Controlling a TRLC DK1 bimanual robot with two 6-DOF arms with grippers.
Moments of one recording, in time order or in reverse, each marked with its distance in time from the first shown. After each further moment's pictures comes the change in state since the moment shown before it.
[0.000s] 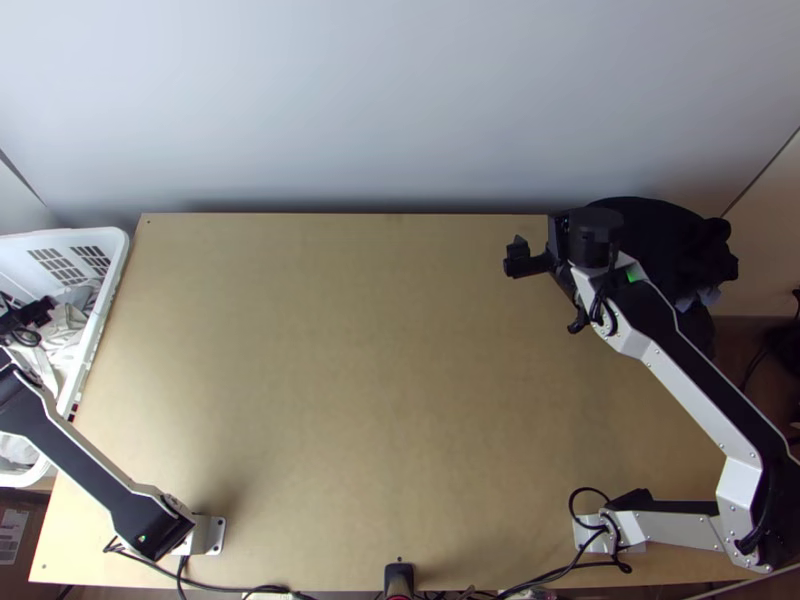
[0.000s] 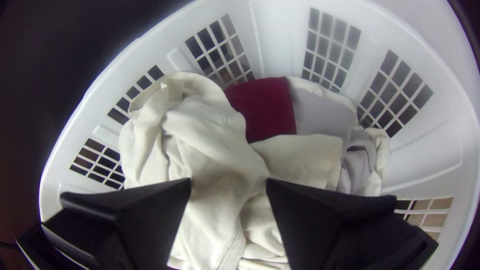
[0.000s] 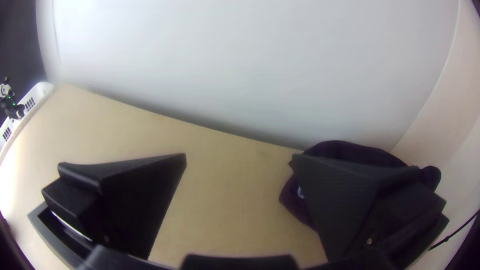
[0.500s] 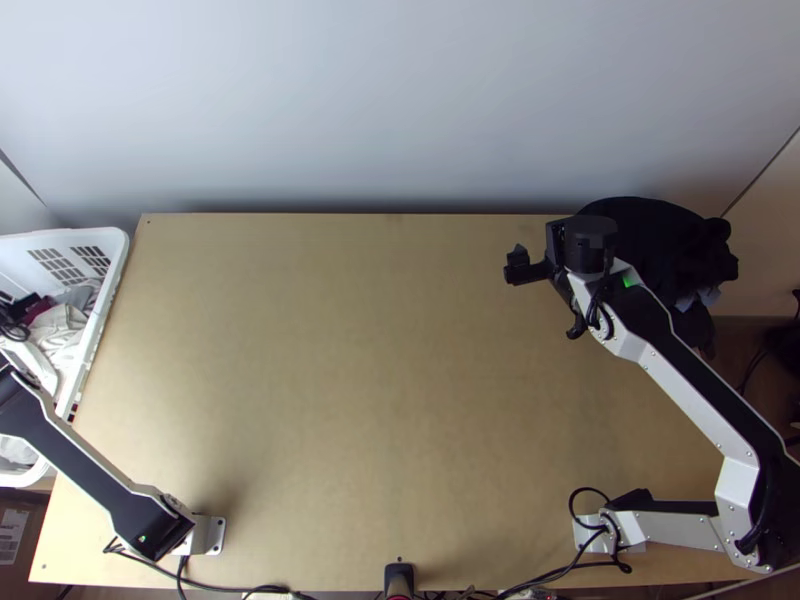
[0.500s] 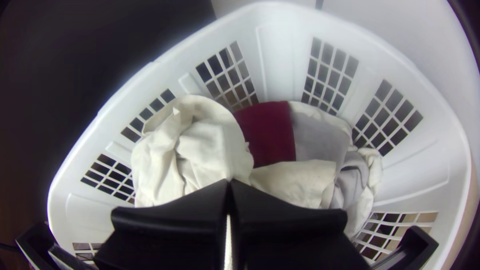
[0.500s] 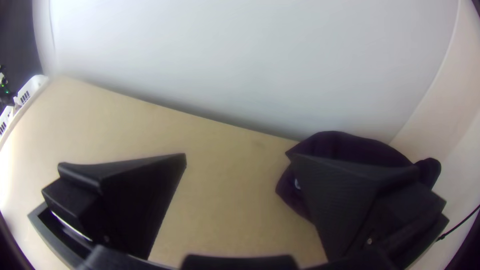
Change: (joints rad) left arm 0.011 -0.017 0.057 -0.016 0.015 0.000; right arm 0.000 -0.002 -0.036 0.001 0.025 -0.004
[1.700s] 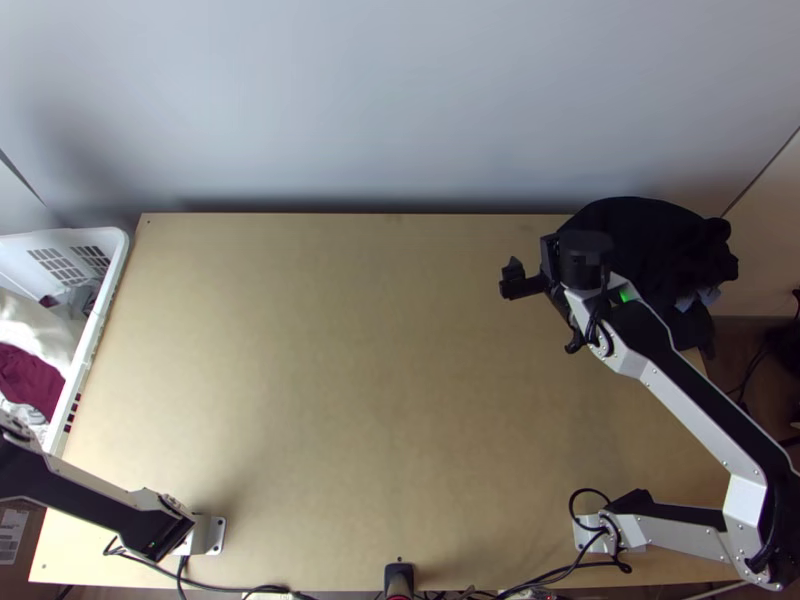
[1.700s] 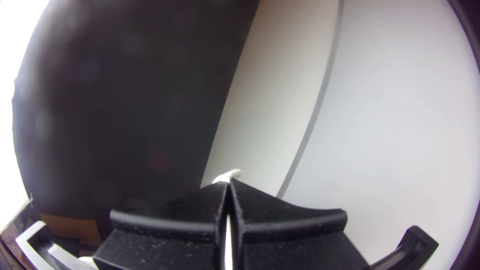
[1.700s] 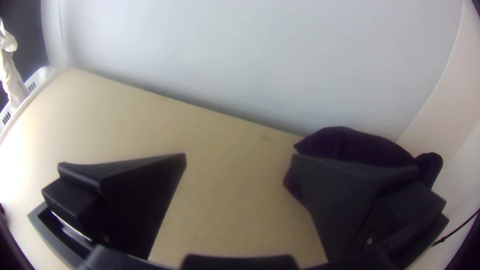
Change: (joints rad) left arm 0.053 -0.626 0.166 0.117 0.106 -0.397; right arm 0.044 -0.060 -0.073 0.006 0.007 0.000
